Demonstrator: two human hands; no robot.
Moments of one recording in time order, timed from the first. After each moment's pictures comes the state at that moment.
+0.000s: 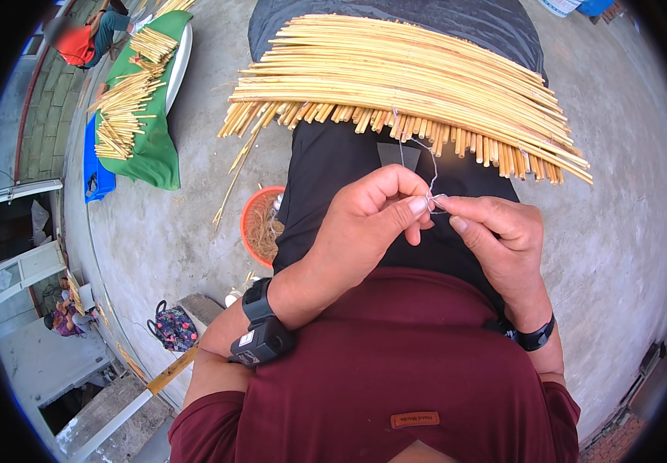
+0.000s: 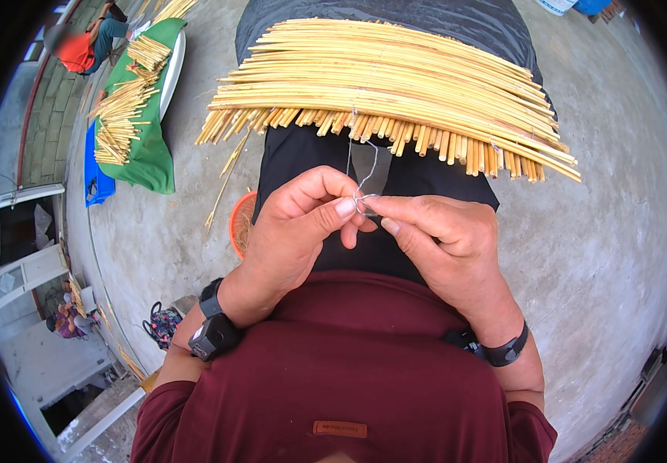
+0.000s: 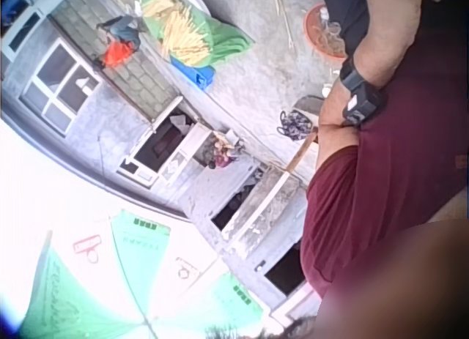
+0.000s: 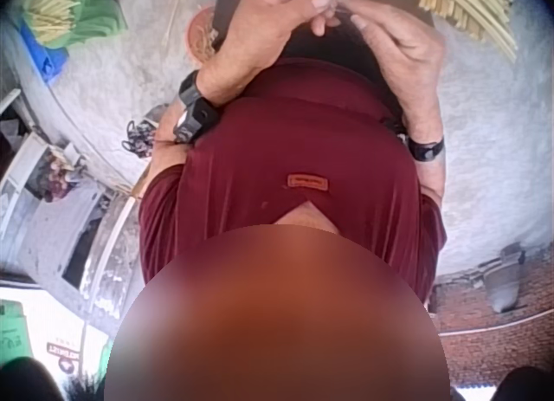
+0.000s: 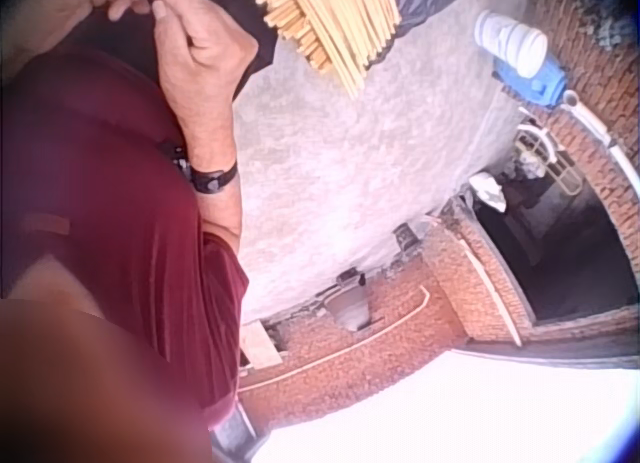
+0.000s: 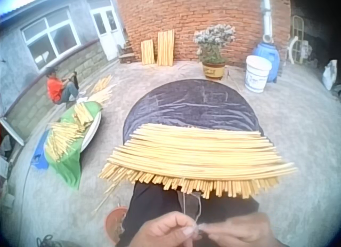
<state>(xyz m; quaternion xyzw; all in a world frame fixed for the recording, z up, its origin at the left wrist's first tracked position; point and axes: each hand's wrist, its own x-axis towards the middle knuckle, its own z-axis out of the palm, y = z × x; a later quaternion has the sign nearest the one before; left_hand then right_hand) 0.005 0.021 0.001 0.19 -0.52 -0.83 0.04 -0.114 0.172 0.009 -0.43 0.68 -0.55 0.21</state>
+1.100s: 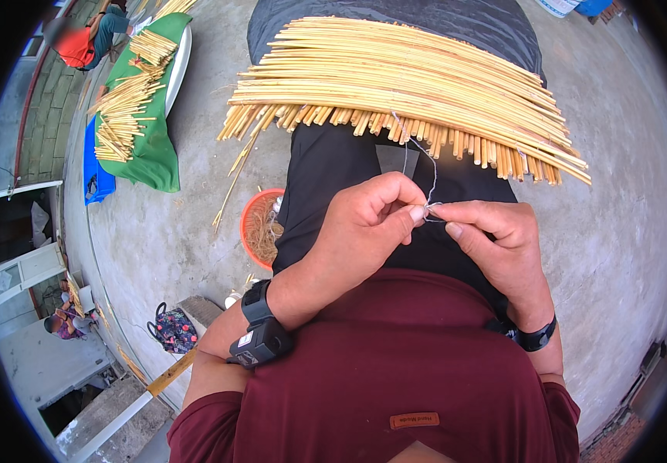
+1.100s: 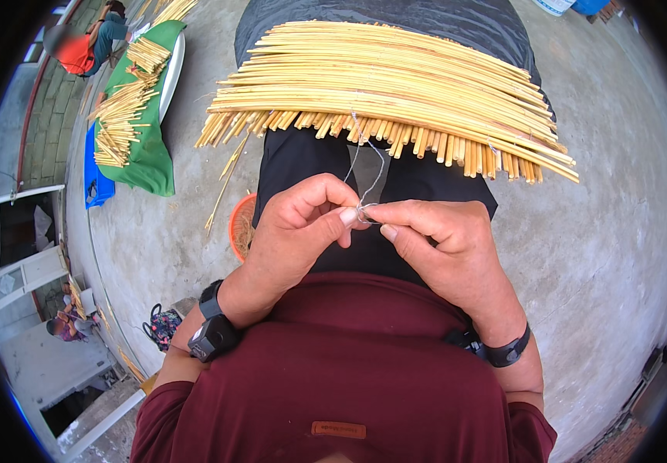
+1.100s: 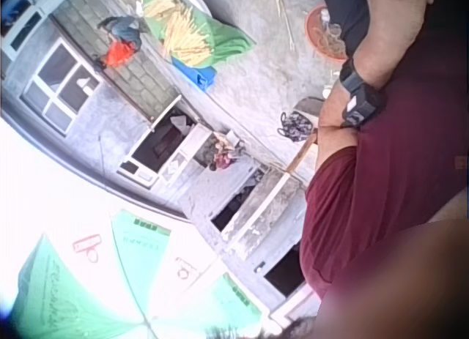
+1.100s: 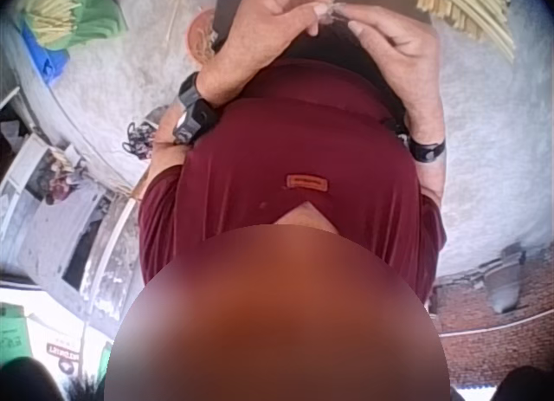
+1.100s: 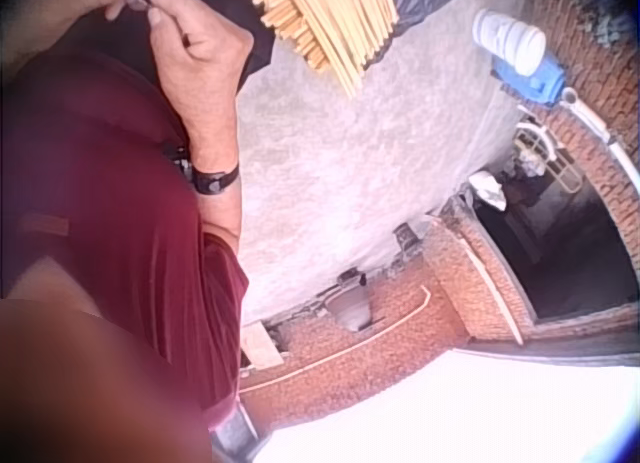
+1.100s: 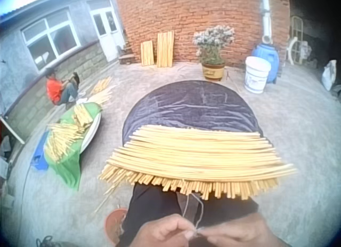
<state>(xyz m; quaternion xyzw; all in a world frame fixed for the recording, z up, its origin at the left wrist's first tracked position) 0.006 0.018 0.006 0.19 -0.64 -0.74 0.01 -0.117 0.175 0.012 -0.39 0.69 -0.53 0.30</state>
